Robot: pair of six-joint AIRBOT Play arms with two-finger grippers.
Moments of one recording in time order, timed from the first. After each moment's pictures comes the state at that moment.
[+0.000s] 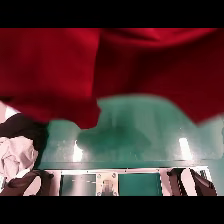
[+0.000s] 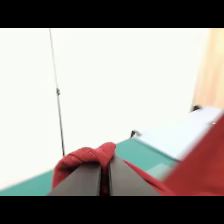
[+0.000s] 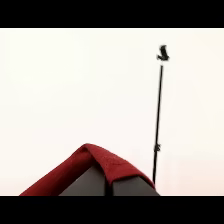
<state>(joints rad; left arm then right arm) 0.14 -0.79 1.97 0.68 -1.16 -1.29 -0.63 -0.65 1.63 -0.53 0.87 1.08</state>
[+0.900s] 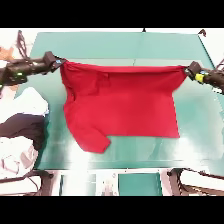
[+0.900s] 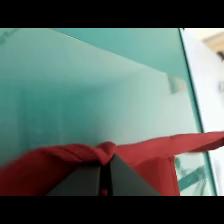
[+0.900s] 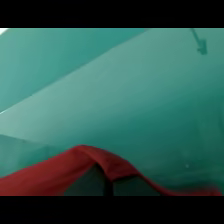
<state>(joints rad) 0.14 -1.49 1.25 0.28 -0.87 -0.96 -0.39 -1.43 1.15 -0.51 0.69 1.04</state>
